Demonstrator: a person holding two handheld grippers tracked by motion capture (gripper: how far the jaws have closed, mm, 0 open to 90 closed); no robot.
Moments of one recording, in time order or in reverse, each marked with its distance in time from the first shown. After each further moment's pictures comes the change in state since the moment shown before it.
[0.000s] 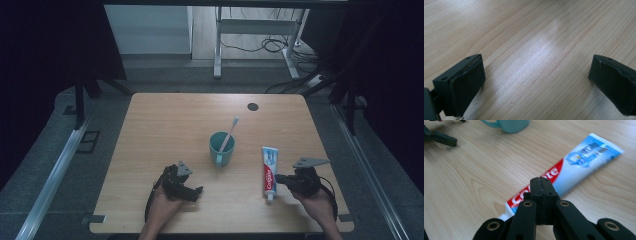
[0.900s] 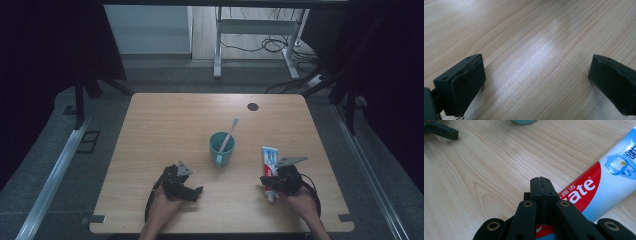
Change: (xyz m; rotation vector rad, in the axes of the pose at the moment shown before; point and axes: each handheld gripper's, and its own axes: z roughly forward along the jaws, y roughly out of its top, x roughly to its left) left arm 0.000 0.000 0.000 -0.001 0.002 0.000; right arm 0.013 0.009 0.043 0.077 0.059 -0.023
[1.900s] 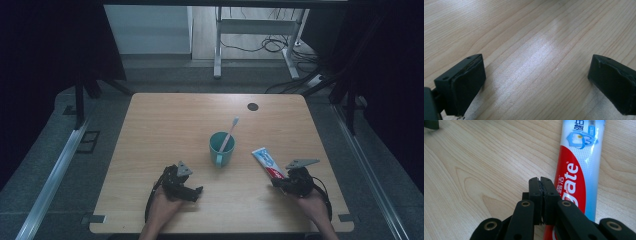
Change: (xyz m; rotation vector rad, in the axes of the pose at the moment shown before) left arm 0.000 0.000 0.000 -0.001 0.001 -0.001; right arm -0.019 -0.020 -0.017 0.020 -0.062 0.038
